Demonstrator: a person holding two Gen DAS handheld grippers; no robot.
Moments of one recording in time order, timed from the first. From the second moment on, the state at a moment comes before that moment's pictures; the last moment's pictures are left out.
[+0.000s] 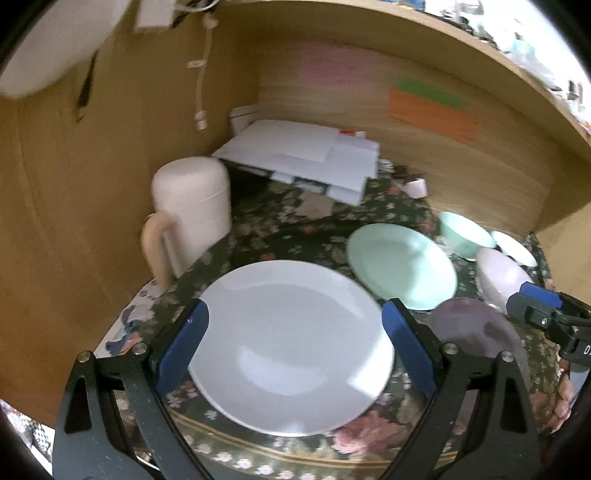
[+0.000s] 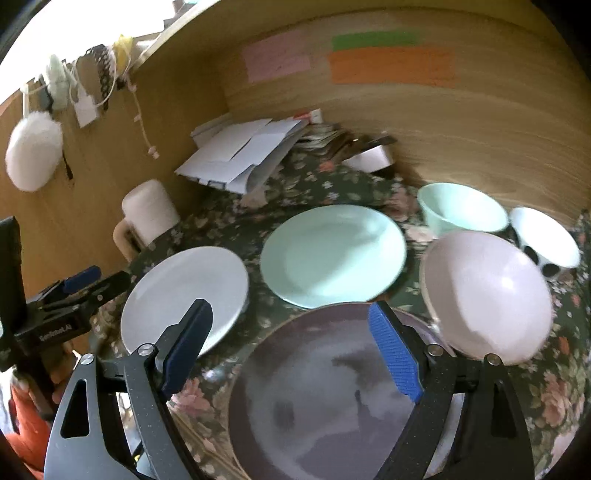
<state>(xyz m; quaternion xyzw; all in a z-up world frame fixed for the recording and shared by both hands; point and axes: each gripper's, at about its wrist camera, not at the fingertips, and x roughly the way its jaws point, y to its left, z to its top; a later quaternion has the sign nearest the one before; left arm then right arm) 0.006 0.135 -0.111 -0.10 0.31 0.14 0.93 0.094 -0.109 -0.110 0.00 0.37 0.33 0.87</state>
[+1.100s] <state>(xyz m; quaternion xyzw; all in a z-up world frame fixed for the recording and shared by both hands) -0.005 0.203 -0.172 -0.15 0.38 0.14 0.90 0.132 0.018 -0.172 -0.11 0.49 0.37 0.78</state>
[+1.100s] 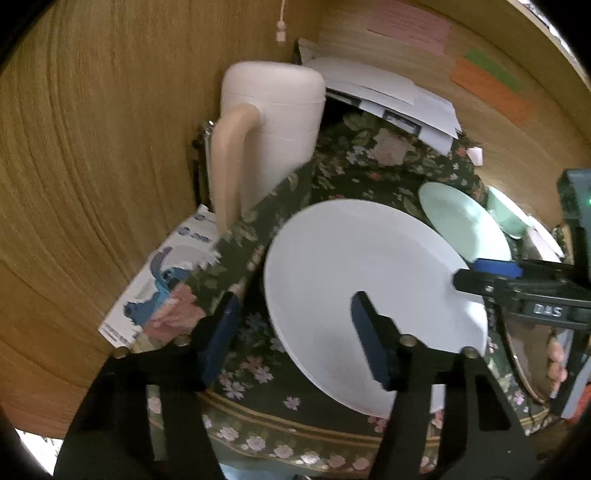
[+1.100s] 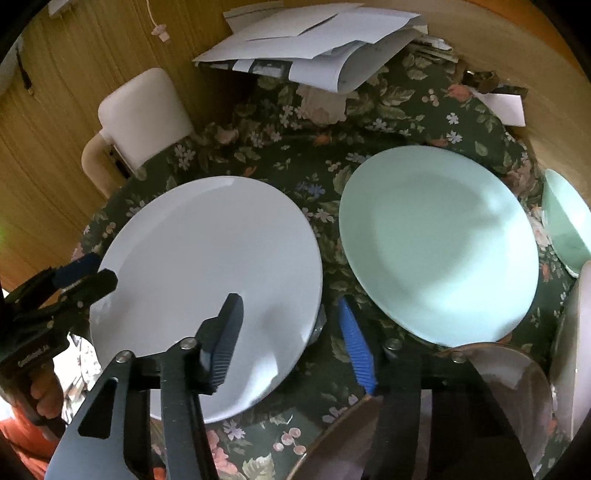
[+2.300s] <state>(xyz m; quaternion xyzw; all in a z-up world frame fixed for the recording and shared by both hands) 0.015 0.188 -0.170 -0.17 0.40 0.11 0.89 0.130 -0.007 -0.162 -0.08 0.47 0.36 0.80</state>
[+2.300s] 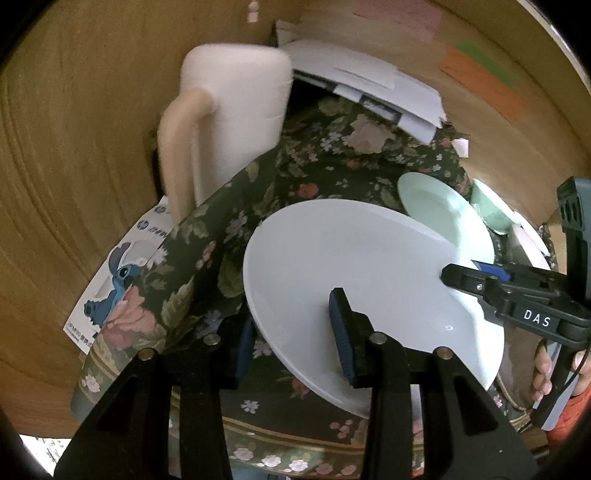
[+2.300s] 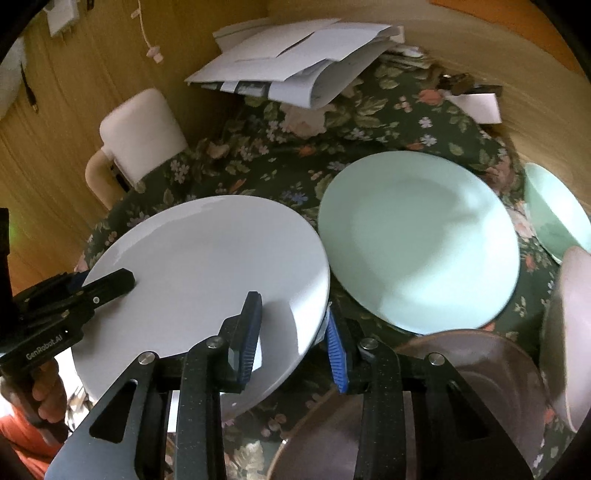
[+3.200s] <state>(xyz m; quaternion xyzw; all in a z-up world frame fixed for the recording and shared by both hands) 0.029 0.120 -0.124 -0.13 0.36 0.04 0.92 0.106 -0.103 -0.119 -0.03 0.40 0.31 0.86</state>
